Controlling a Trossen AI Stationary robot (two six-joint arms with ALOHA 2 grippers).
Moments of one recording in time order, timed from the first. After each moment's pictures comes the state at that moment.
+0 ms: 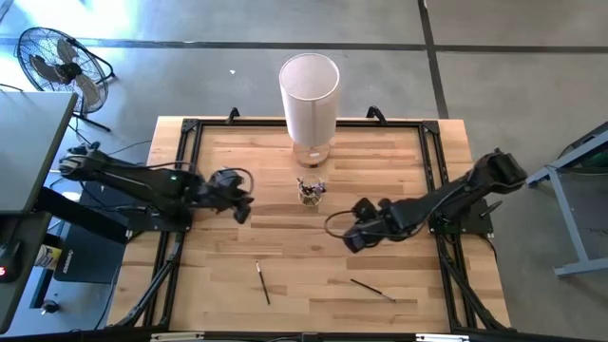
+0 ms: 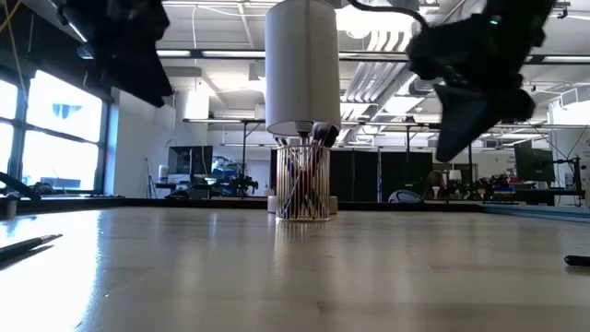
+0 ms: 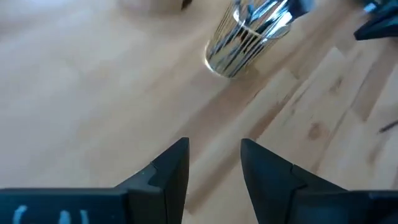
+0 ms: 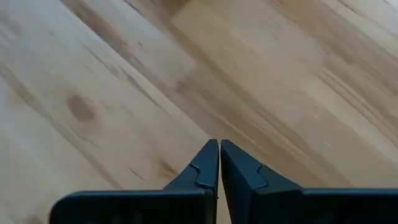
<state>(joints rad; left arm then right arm) -0.23 0.96 0.77 -0.67 -0.45 -0.93 0.35 1.51 0.94 -0.71 0.40 1.17</state>
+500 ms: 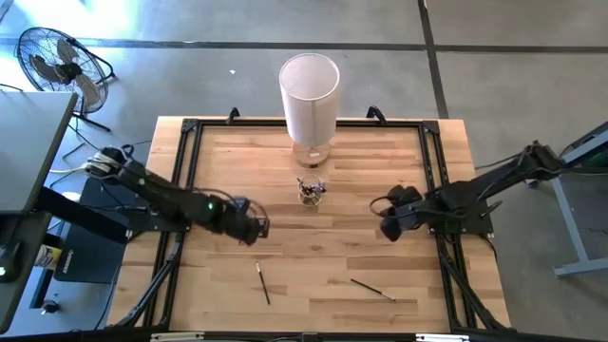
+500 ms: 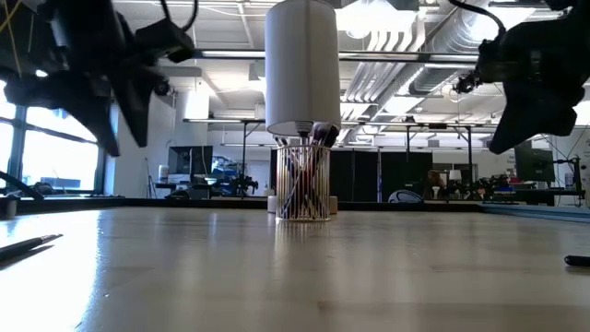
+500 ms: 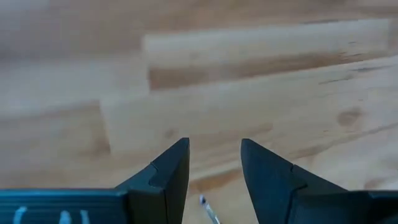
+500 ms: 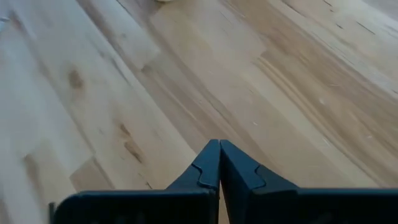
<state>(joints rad) -0.38 1.36 0.89 -0.75 -0.24 -1.80 0.36 0.91 0.52 -0.61 0.37 1.03</state>
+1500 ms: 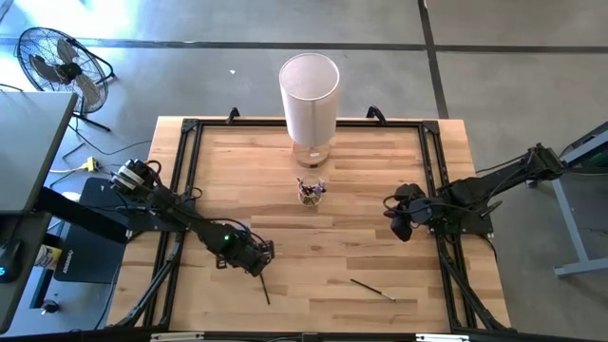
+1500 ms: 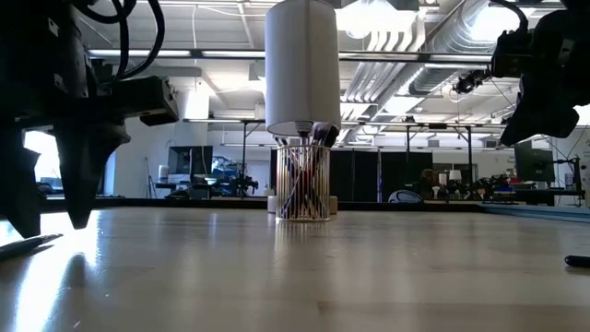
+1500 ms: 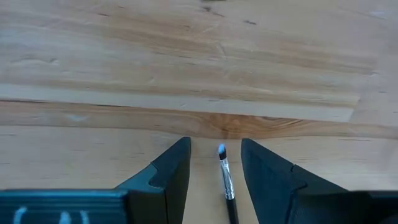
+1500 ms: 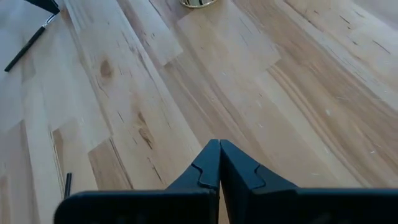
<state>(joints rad) -0.54 1.65 0.89 -0.52 -0.08 -2.26 0.35 0.71 0.44 -0.60 0.33 0.89</state>
